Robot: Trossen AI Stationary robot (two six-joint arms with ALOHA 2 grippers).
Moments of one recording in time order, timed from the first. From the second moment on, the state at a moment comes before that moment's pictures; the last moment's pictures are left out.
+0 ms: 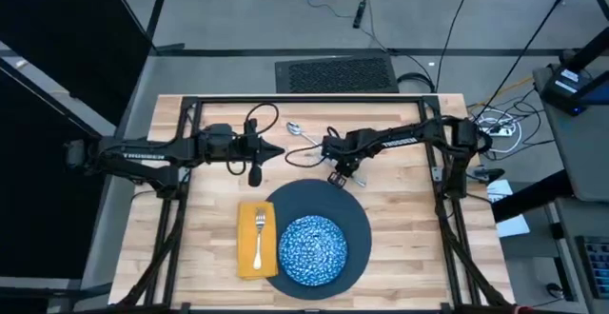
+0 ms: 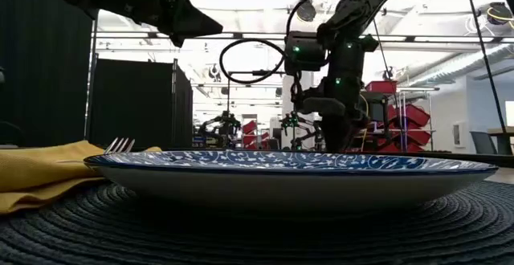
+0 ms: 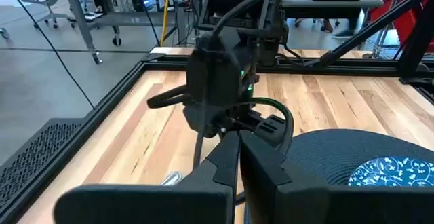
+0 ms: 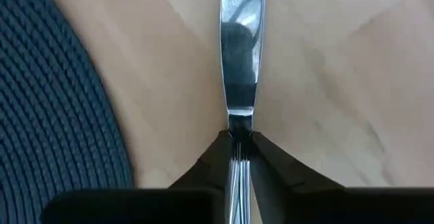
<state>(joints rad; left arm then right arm) 0.18 1.08 0.59 0.27 0.08 0.06 -0.19 1.91 1.12 -0.71 -0.03 0.44</state>
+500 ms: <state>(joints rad) 0.18 1.08 0.59 0.25 0.09 0.06 -0.09 1.87 1.10 -0.96 -0.10 0.57</state>
